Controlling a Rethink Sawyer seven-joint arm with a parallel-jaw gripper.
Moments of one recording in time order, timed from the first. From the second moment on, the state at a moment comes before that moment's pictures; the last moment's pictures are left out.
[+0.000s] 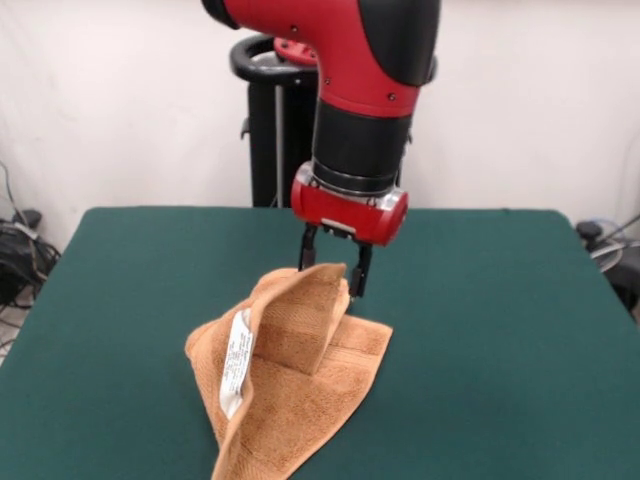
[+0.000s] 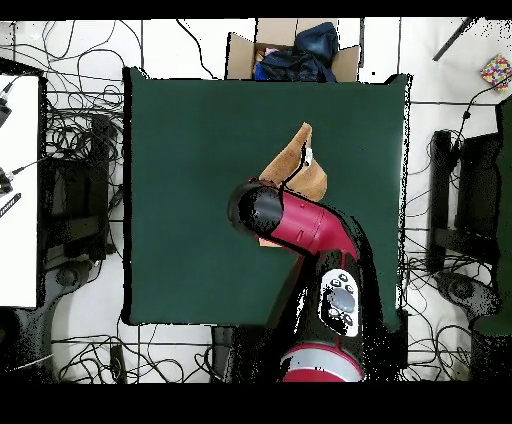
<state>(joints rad) -0.12 -0.59 -0.20 1.69 0.18 0.39 1.77</state>
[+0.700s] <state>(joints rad) -0.15 -0.59 -0.20 1.63 0.18 0.39 1.77</state>
